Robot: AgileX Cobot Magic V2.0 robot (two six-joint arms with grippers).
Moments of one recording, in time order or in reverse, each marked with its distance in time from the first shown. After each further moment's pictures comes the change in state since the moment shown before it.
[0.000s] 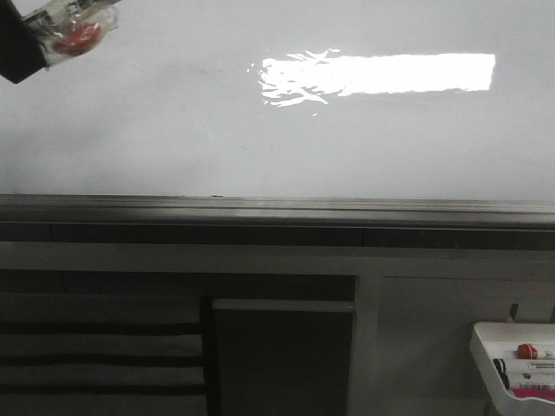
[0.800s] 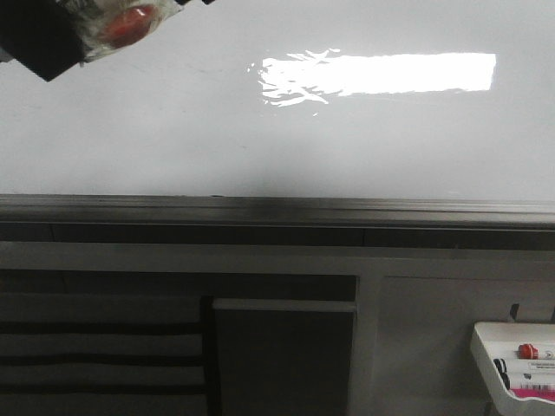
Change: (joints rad) left arm -0.138 -0.002 -0.021 -0.076 0.082 0.216; right arm 0.620 0.478 -0.336 -0.142 -0.142 -0.267
